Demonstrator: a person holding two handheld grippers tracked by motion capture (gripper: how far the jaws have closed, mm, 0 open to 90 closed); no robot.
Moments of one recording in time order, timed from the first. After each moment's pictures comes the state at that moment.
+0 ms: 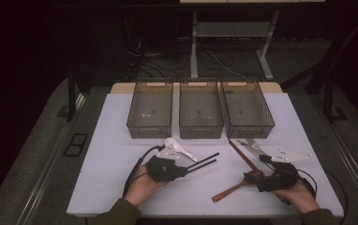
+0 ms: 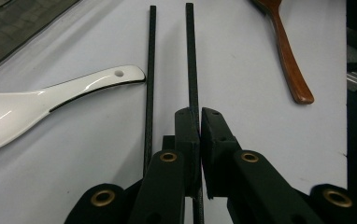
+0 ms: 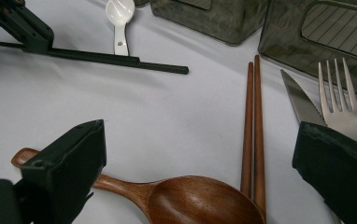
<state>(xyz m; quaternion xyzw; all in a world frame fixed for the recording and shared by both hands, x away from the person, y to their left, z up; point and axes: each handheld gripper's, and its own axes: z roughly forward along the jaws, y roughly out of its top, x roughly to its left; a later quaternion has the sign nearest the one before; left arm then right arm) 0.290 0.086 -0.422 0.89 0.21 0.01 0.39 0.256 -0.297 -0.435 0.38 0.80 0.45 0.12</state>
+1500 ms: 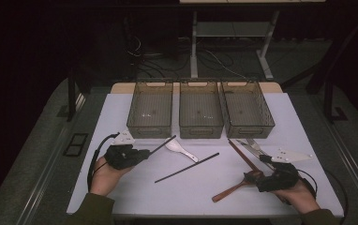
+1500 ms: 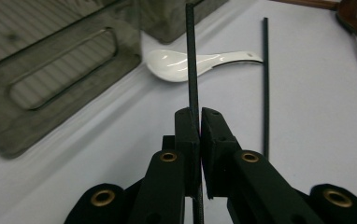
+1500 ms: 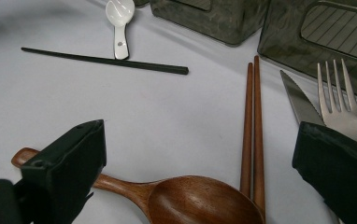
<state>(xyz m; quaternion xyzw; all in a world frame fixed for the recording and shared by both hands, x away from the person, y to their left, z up) 0.306 0.195 -0.394 0.85 0.32 0.10 0.41 0.256 -0.297 -0.434 0.38 0.80 0.45 0.12</state>
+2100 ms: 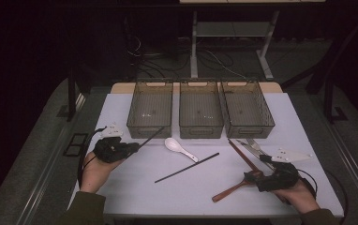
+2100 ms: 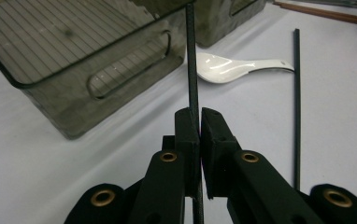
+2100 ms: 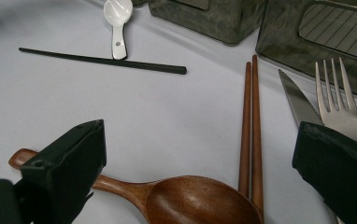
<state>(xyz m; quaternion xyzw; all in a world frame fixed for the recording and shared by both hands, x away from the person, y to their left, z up) 0.321 0.218 -0.382 0.84 0.35 0.11 0.41 0.257 -0.298 -0.435 0.39 0.79 0.45 0.12</state>
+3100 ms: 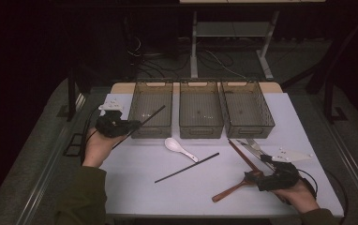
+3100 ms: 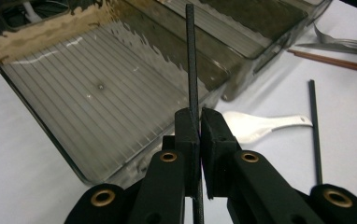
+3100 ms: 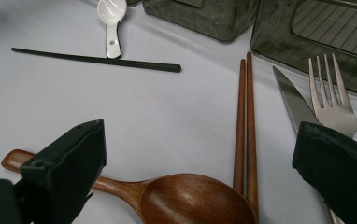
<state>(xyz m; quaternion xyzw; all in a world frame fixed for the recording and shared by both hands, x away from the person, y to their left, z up) 0.379 0.212 -0.347 0.83 0.35 0.11 0.42 0.257 -0.299 -0.436 0.39 0.79 0.45 0.13</state>
